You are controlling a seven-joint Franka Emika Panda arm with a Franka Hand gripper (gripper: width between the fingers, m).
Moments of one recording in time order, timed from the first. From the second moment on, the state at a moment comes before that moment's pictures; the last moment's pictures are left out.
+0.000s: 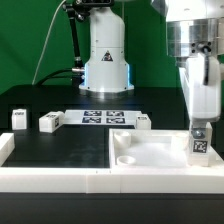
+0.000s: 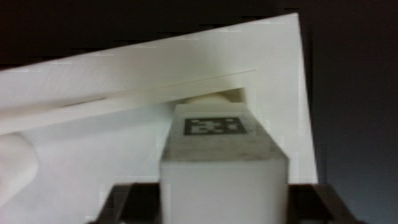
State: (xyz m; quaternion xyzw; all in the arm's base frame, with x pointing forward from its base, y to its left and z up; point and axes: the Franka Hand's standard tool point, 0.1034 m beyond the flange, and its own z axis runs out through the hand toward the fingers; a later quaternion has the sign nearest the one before) arm 0.625 0.115 0.078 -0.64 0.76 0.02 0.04
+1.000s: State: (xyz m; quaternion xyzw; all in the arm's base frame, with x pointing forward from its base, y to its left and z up) arm 0.625 0.118 0.079 -0.89 0.46 0.00 0.05
